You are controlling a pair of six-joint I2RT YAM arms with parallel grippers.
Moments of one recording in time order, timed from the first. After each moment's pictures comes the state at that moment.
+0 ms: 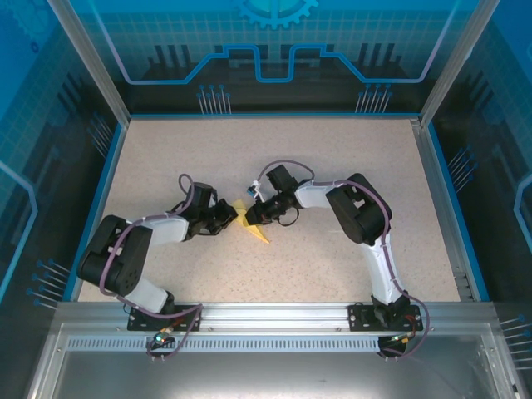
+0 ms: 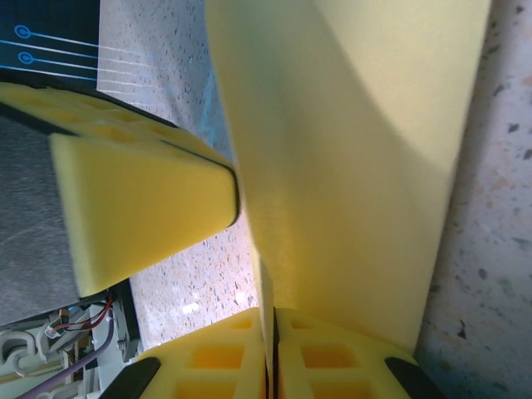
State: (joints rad) left arm -0.28 1.53 0.57 0.12 0.37 -1.03; right arm 0.63 2.21 1.34 -0.18 -0.91 0.39
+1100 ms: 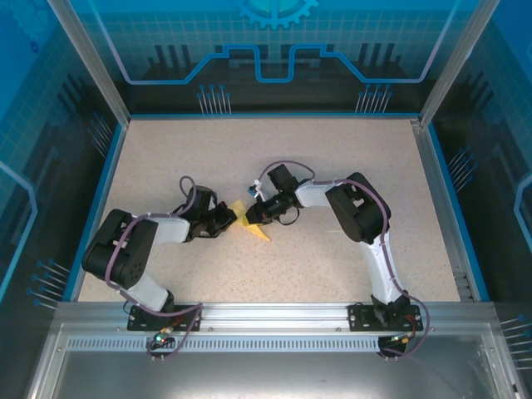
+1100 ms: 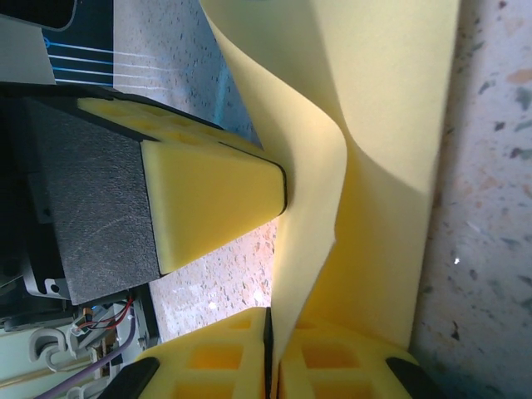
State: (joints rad) left arm -0.27 1.60 0.55 0.20 0.38 -1.00; right arm 0.61 2.23 1.35 -0.17 -0.95 0.43
